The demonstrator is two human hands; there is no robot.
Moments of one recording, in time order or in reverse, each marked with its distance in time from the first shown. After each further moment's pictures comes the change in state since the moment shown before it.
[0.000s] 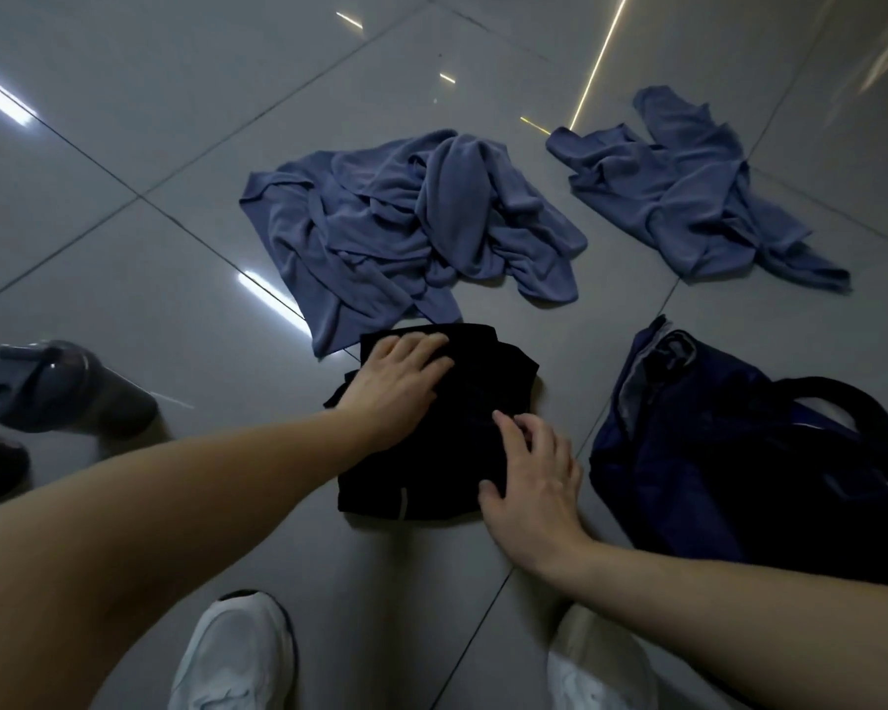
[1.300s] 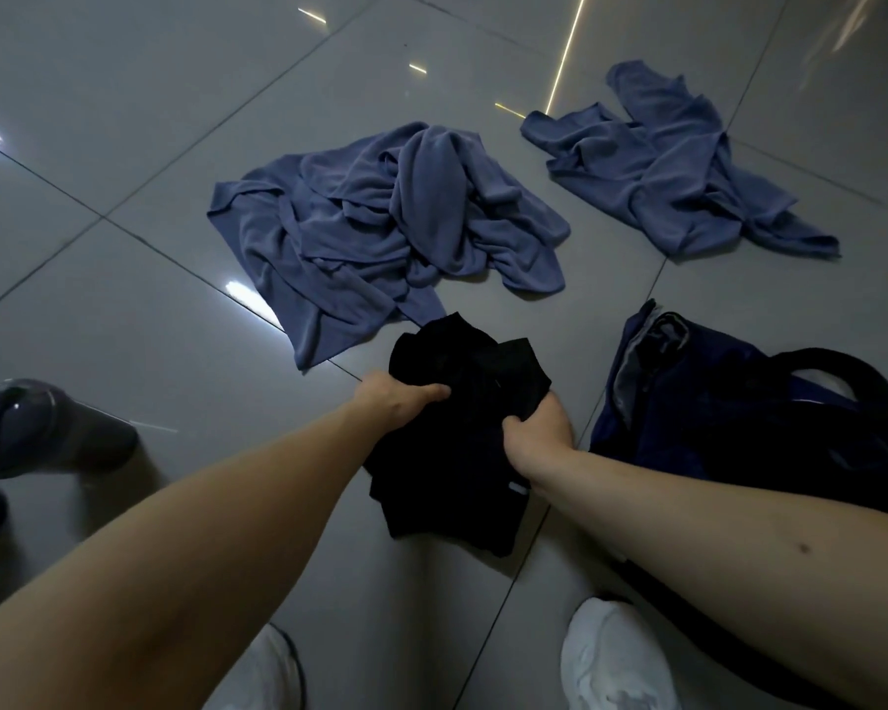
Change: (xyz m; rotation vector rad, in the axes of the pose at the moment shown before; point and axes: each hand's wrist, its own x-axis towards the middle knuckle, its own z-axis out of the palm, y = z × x) left_hand 0.027 0.012 0.000 -0.930 -0.377 -1.072; right_hand 0.080 0.012 0.008 0.637 0.041 0.658
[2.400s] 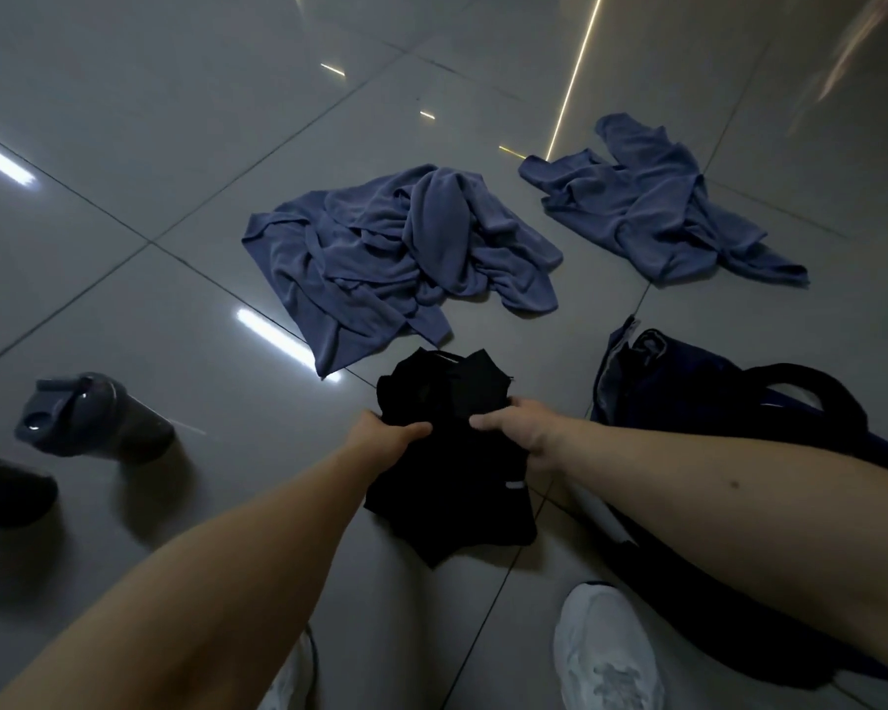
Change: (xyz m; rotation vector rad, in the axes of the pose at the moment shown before) left_hand -0.048 -0.045 -0.001 -0.240 -0.010 -0.039; right_hand -0.003 -0.015 -0.017 0.166 -0.484 0.126
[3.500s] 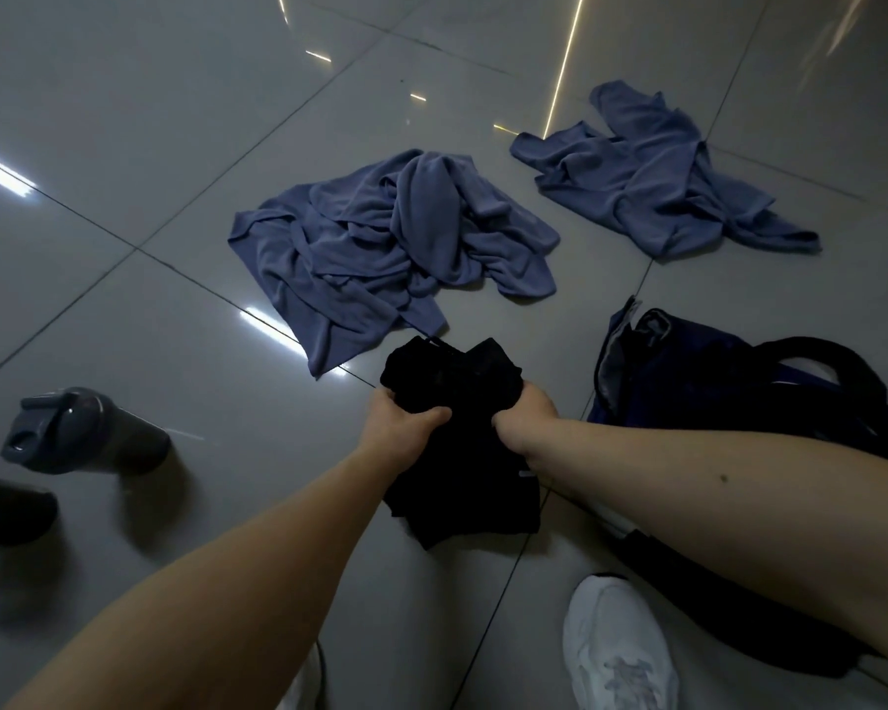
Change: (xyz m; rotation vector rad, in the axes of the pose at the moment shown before) left_hand -0.014 0.018 0.024 -0.170 0.026 0.208; right_hand 0.025 0.016 0.004 -0.162 0.270 -0.156
